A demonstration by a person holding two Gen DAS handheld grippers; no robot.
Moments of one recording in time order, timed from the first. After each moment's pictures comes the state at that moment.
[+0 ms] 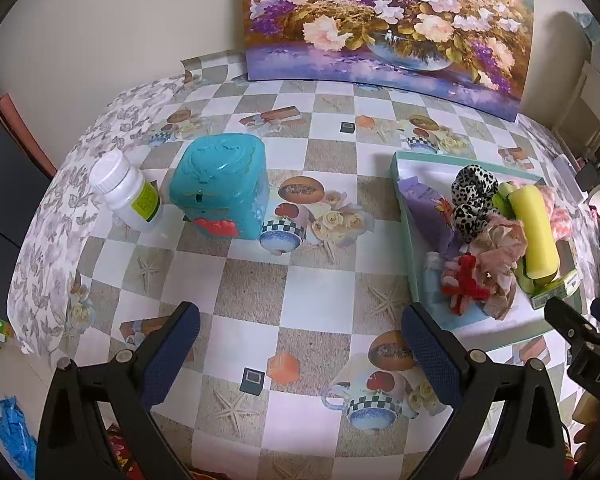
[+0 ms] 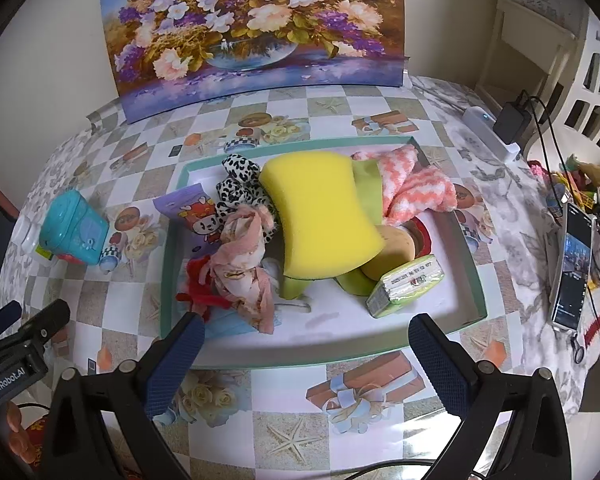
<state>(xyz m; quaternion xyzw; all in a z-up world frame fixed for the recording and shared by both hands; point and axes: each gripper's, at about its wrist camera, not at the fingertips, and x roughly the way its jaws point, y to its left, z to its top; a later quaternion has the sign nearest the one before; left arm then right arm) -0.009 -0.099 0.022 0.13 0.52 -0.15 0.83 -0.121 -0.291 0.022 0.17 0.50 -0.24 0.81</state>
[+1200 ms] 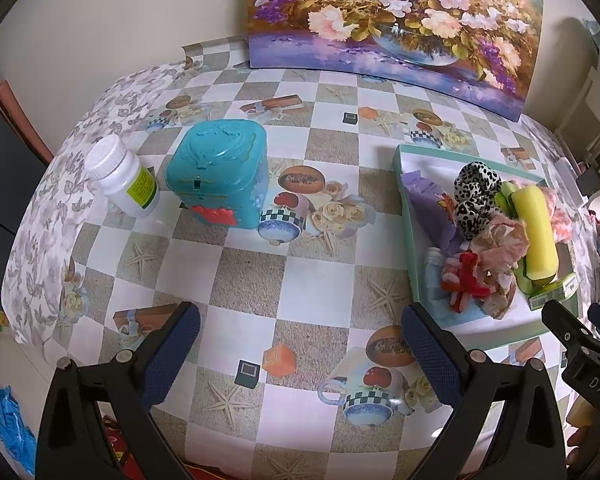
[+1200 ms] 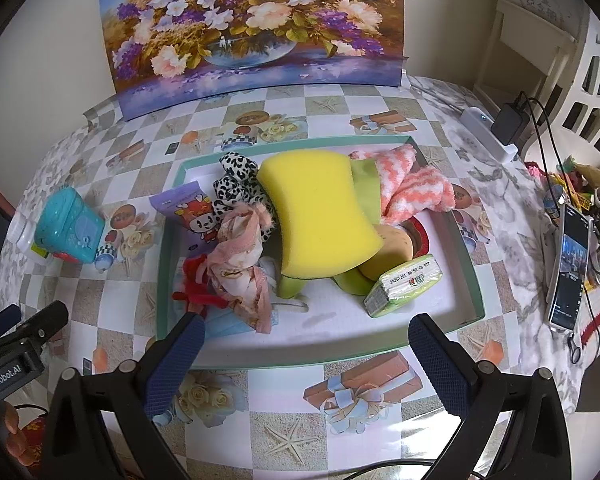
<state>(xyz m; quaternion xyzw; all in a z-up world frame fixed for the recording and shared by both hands) -0.005 -0.097 0.017 0.11 0.54 -0.15 0.82 -0.119 -0.289 0.019 0.17 0.51 -0.24 0.81</state>
